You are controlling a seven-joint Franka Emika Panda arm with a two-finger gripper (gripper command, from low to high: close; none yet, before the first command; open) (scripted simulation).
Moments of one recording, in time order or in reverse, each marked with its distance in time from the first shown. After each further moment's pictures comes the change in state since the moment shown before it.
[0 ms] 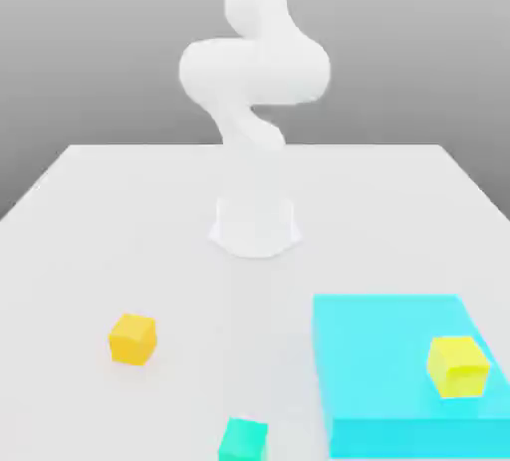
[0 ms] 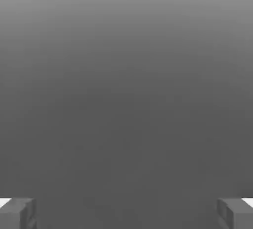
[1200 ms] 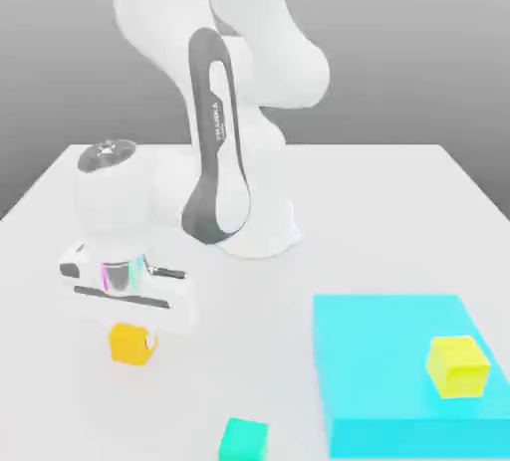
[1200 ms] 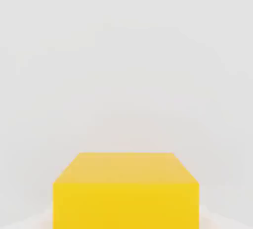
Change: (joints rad) arm -0.341 0.948 -0.076 -0.451 0.204 0.673 -0.390
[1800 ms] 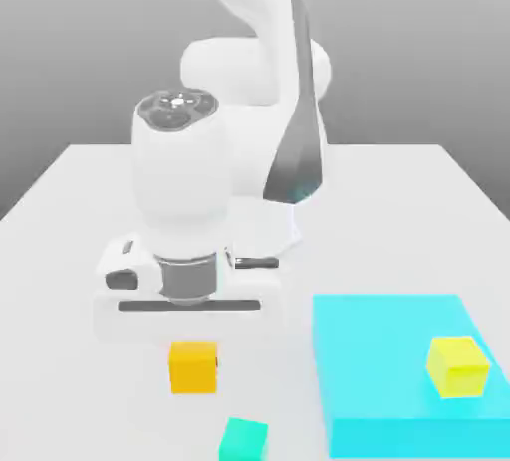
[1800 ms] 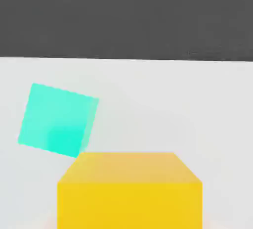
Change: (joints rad) arm 0.290 -0.042 0.126 0.377 -0.198 -0.416 0.264
